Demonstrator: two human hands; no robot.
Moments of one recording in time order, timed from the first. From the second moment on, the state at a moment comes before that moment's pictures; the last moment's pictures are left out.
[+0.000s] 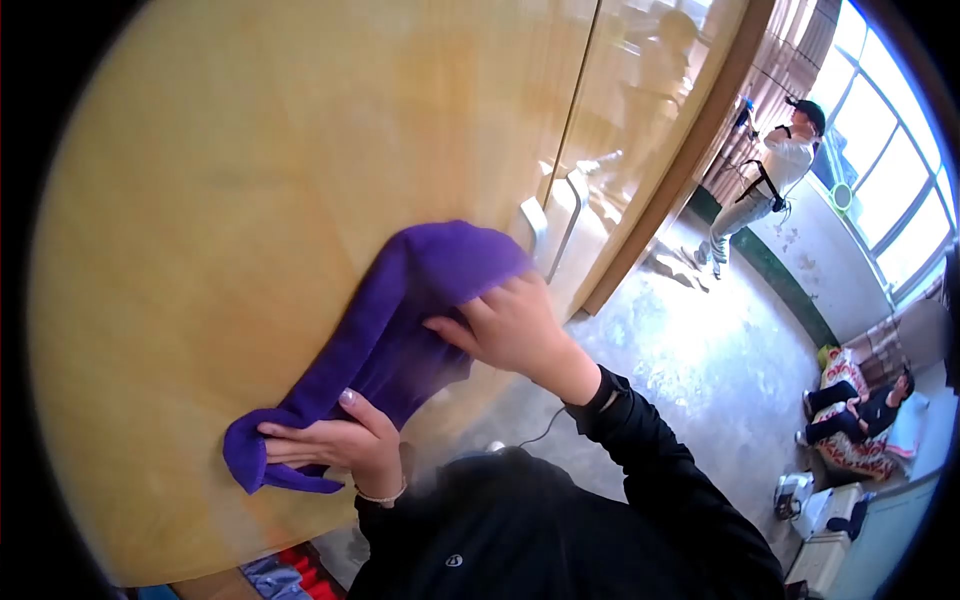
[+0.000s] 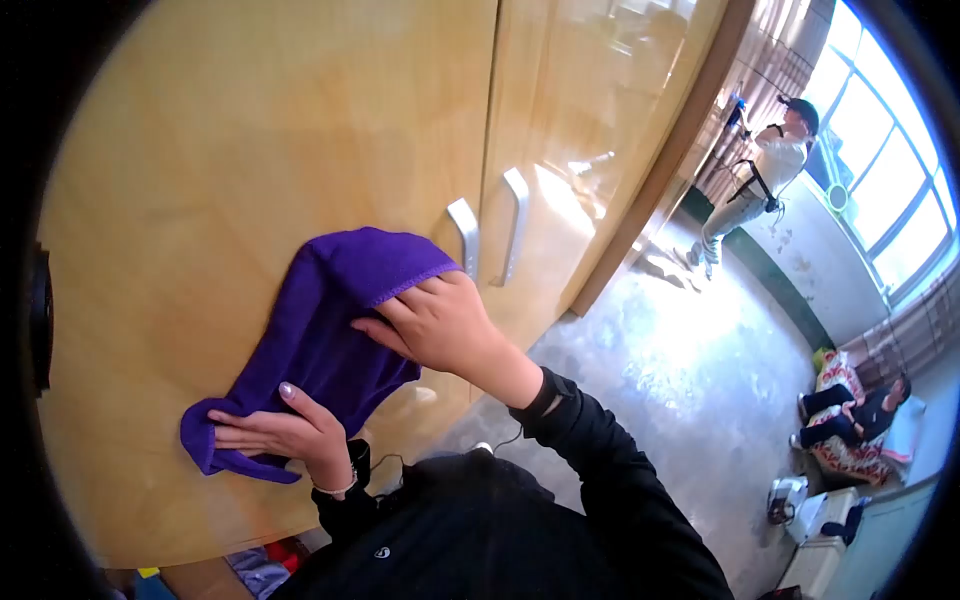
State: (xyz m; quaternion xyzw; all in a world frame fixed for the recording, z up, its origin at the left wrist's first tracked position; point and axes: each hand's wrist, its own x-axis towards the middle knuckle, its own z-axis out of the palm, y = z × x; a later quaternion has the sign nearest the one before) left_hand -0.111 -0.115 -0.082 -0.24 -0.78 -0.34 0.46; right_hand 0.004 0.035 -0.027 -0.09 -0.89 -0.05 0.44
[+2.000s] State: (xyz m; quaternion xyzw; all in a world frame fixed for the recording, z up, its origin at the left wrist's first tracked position) left_hand 0.004 -0.023 -0.289 -0.49 -0.85 -0.05 0.21; right_hand 0.102 0.160 -0.228 0.02 -0.91 0.18 0.38
